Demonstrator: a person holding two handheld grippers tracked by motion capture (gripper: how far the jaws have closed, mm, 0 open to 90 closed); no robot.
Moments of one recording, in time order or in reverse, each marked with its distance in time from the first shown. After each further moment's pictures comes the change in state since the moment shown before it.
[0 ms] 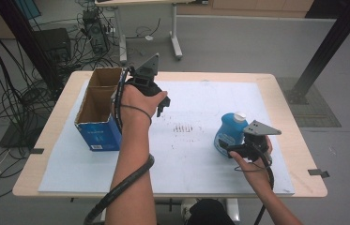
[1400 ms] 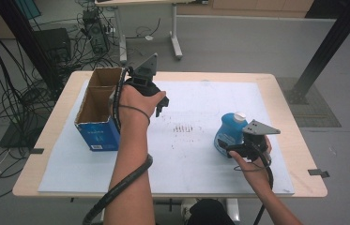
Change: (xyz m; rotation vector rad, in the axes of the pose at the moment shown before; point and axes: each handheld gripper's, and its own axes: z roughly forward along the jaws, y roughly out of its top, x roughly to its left) left arm 0.003 -0.001 0.001 -0.003 -0.005 -0.007; right arm 0.001 0.001 0.002 0.003 0.006 -0.004
